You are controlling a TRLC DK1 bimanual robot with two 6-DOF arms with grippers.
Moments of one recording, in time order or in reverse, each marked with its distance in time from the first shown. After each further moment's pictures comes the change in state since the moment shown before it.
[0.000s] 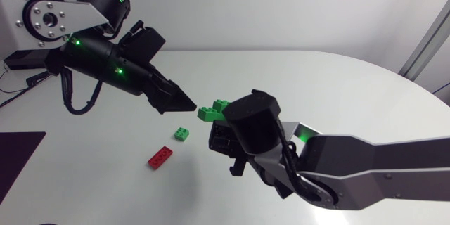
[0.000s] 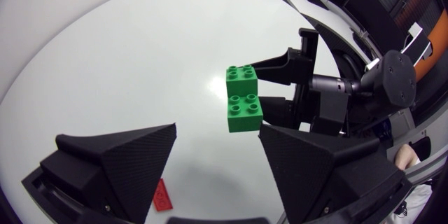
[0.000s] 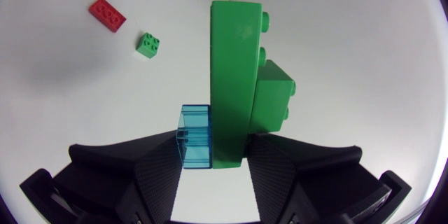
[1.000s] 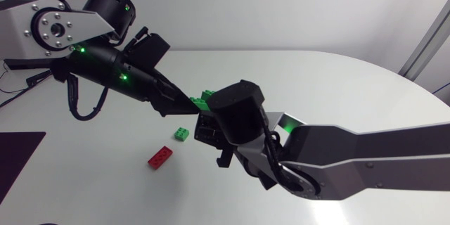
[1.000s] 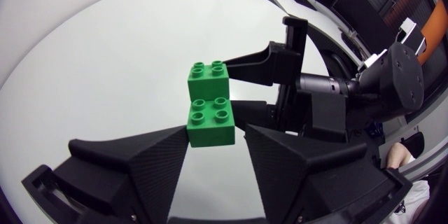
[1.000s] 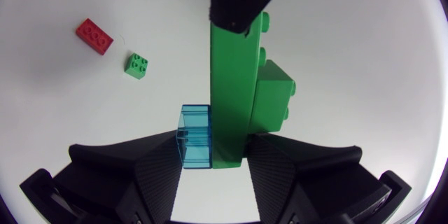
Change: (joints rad) left arm -0.016 0.000 -0.039 0.043 0.068 -0.007; right arm 0.024 0.056 0.092 0.005 0.020 0.005
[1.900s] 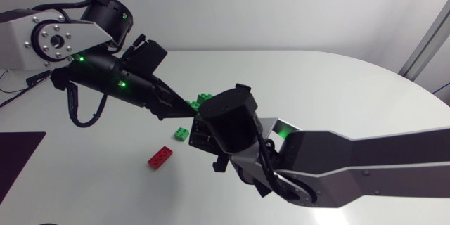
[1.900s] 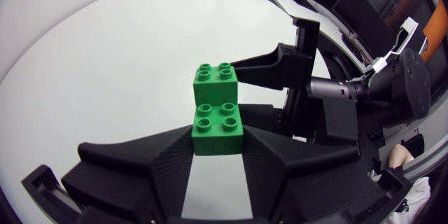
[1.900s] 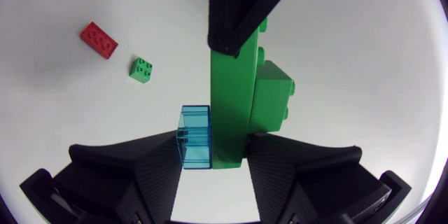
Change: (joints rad) left arm 0.013 -0.016 -0.059 0.048 0.008 0.000; right arm 0.039 0.008 0.002 0.005 0.033 0.013
